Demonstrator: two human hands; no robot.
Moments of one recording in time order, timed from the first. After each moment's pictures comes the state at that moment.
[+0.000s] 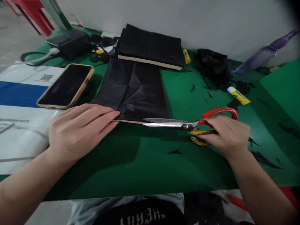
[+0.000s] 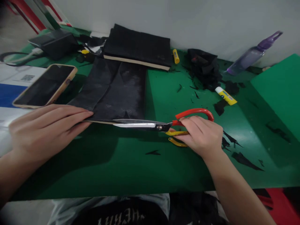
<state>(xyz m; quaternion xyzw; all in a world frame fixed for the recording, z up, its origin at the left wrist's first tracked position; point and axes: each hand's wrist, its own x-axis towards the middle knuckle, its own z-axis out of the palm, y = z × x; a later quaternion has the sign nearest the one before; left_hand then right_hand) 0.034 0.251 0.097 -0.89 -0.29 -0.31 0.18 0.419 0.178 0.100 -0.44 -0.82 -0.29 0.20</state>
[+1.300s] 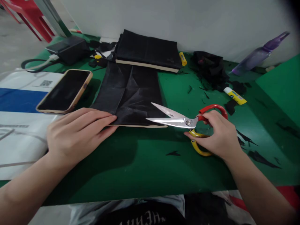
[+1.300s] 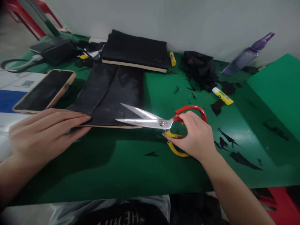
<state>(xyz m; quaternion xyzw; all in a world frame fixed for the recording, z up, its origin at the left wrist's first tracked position) 0.037 0.250 0.098 -0.88 -0.29 -0.33 0.16 0.408 0.179 0.098 -0.56 -0.78 -0.16 0.22</state>
